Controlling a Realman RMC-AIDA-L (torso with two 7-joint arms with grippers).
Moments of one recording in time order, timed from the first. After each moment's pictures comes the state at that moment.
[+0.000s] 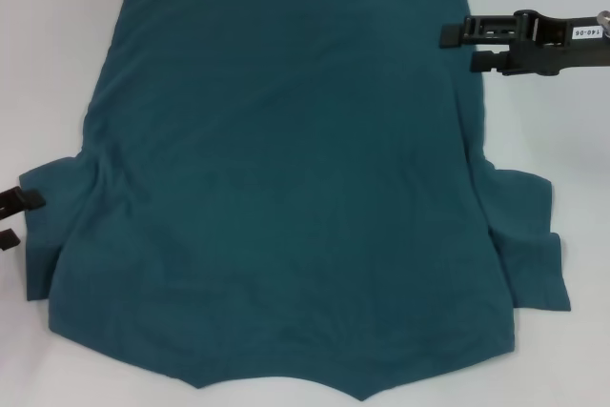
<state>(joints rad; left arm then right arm) -0.42 -2.05 0.23 0.77 2.29 1.34 -2.38 0.81 1.88 -0.70 -0.62 -2.05 -1.37 2.41</state>
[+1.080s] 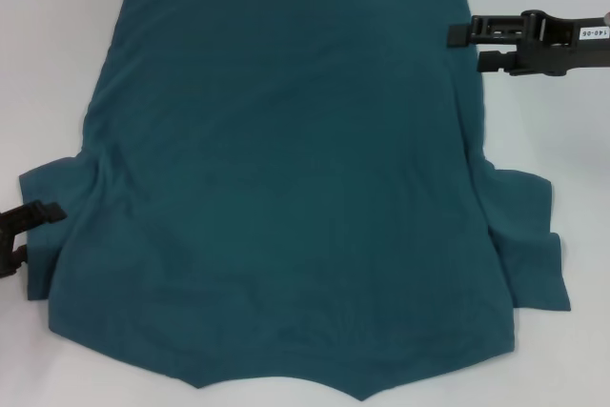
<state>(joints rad) -0.42 -2.05 0.23 0.70 2.30 1.31 -2.39 0.80 1.88 -0.70 -0.62 -2.05 -1.36 2.41</state>
